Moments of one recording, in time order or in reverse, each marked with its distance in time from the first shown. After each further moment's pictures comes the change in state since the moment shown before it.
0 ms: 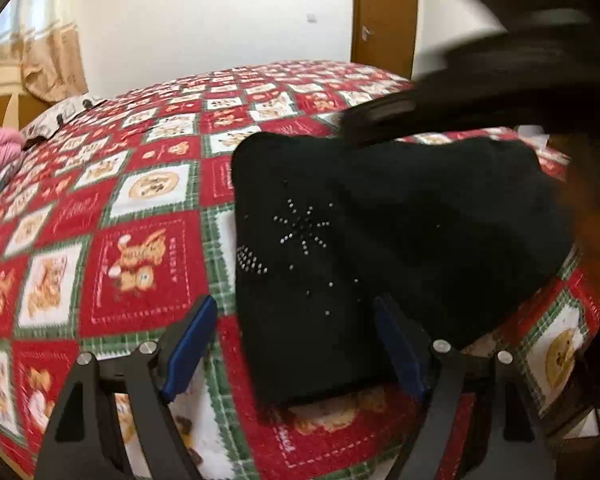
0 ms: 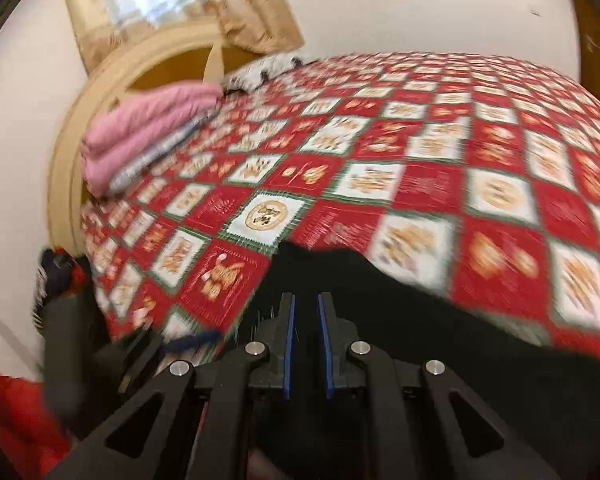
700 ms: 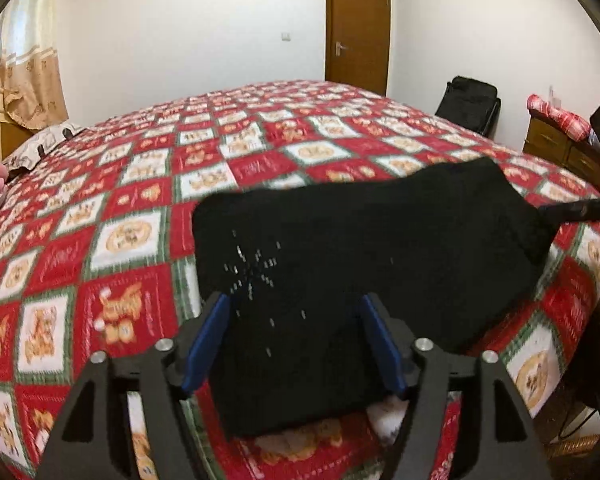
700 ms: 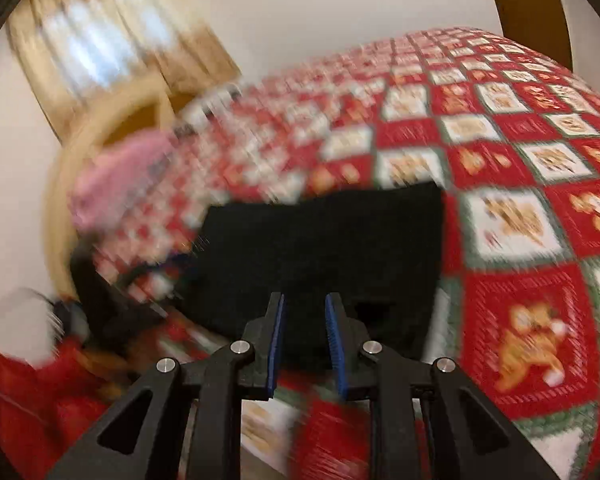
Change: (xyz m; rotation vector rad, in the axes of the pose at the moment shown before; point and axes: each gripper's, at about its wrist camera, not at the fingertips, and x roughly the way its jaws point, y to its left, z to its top) left arm -0.007 -0.022 0.020 0.085 -0.050 -0.057; right arm -0.159 -0.108 -0.129 0.249 -0.047 -0.105
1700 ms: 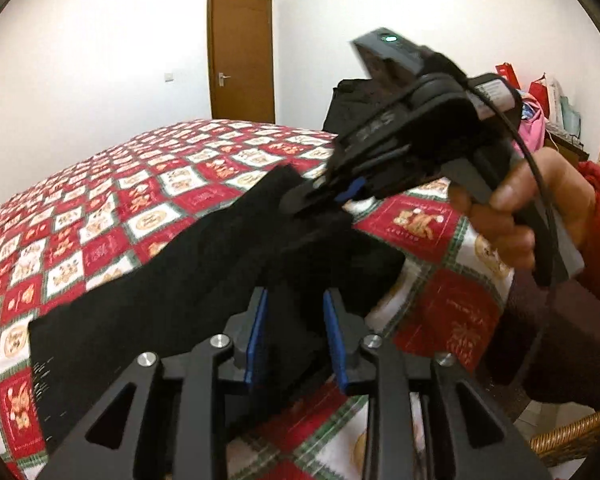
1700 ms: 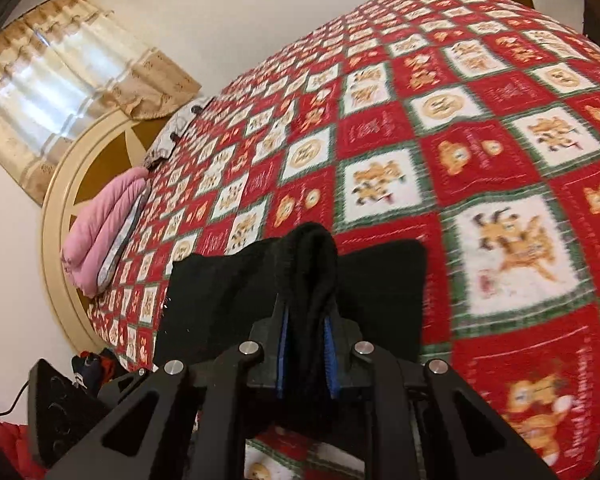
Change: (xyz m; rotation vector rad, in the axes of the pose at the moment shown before) left arm -0.021 -0.118 0.028 0.245 -0.109 -0.300; right arm 0.027 -0.046 0.060 0.252 -0.007 0.081
